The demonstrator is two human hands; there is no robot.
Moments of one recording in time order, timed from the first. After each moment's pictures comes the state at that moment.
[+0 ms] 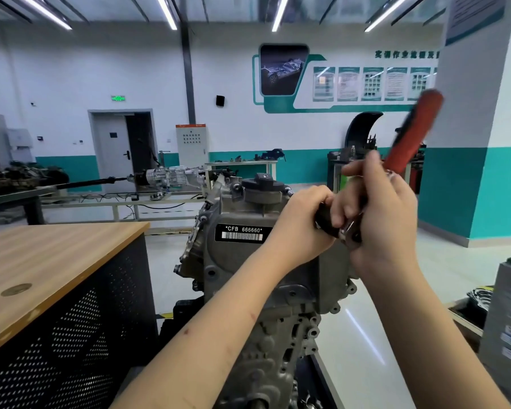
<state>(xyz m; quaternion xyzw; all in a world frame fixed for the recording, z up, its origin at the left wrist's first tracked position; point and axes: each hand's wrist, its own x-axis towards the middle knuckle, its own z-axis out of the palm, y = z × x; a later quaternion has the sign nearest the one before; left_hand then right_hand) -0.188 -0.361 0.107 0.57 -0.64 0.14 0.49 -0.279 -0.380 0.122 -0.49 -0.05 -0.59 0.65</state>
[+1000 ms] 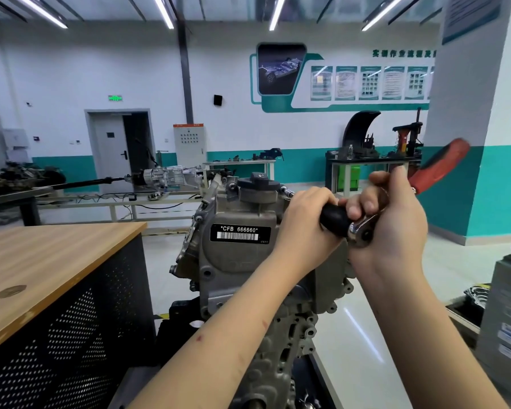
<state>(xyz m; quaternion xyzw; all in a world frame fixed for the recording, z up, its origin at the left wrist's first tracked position) -0.198 -0.372 0.097 0.59 -0.60 0.20 0.51 -0.282 -0.392 0.119 -0.31 -0.02 -0.59 0.75</state>
